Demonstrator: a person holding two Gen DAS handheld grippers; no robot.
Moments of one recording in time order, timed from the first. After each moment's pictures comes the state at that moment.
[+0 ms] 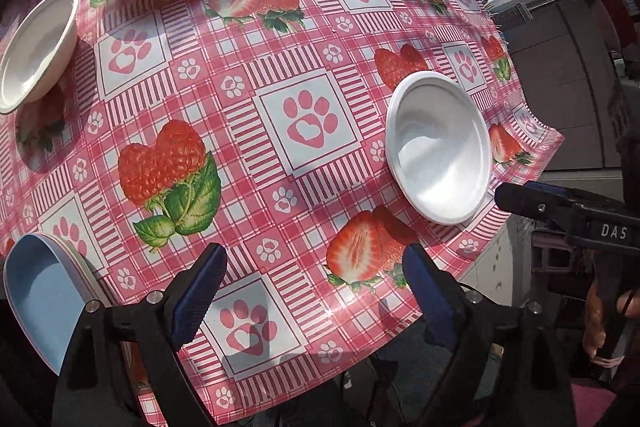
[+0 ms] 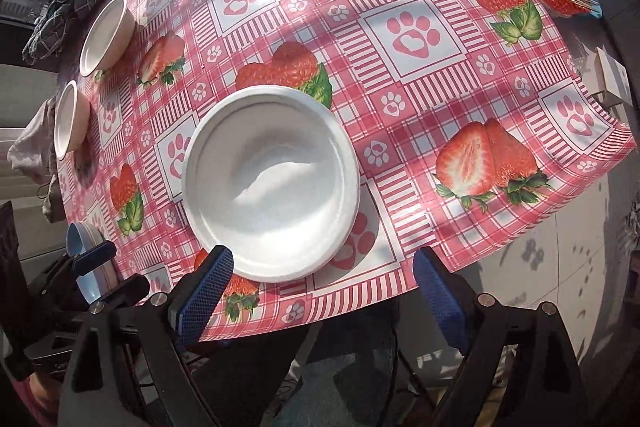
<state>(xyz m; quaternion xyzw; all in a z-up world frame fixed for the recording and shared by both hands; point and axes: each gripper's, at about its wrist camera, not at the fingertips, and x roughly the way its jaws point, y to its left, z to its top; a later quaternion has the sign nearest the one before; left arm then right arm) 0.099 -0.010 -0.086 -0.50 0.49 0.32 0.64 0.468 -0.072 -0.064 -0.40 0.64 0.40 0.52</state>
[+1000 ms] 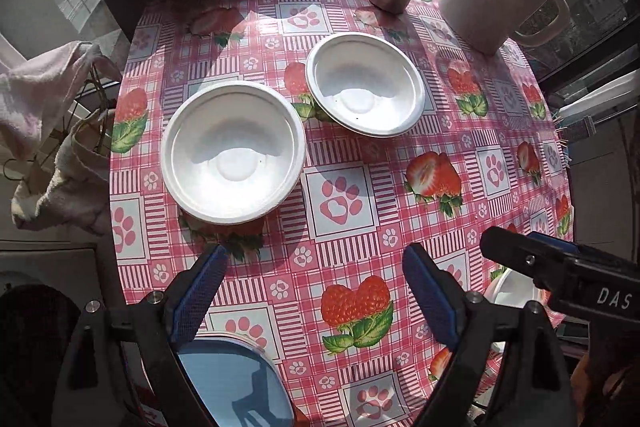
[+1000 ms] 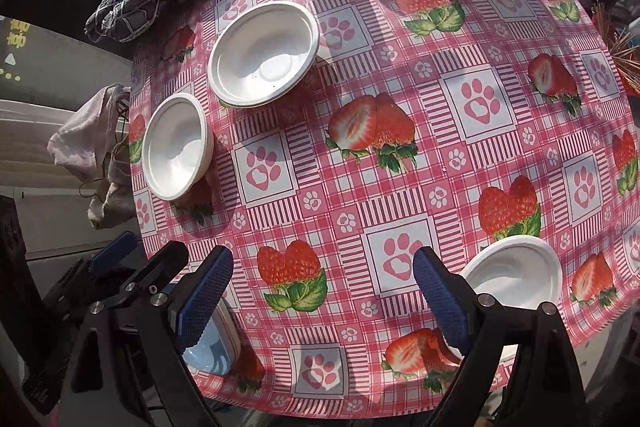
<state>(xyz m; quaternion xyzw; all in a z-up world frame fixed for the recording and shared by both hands) -0.064 0.128 -0.014 -0.48 0.42 0.49 0.59 0.304 0.094 -0.049 -0.40 0.61 0.48 0.49</state>
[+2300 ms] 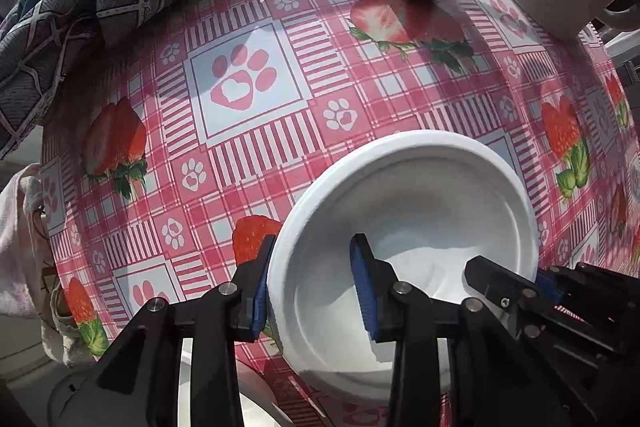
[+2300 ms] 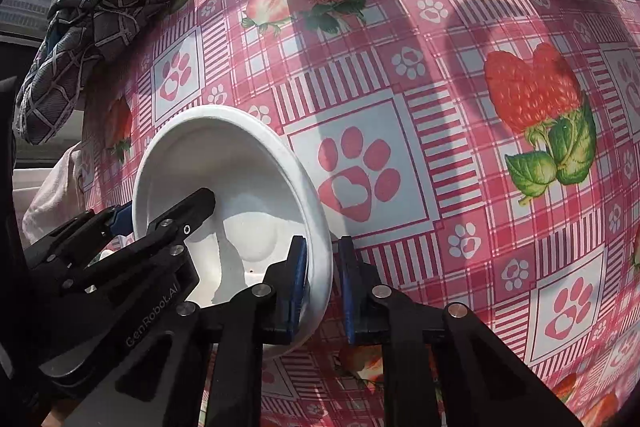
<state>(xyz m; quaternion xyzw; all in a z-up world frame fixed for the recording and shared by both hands) 0.010 0.311 -0.133 -0.42 0.55 0.45 0.57 0.321 0.248 -0.188 -0.40 0.63 0.48 0.46</state>
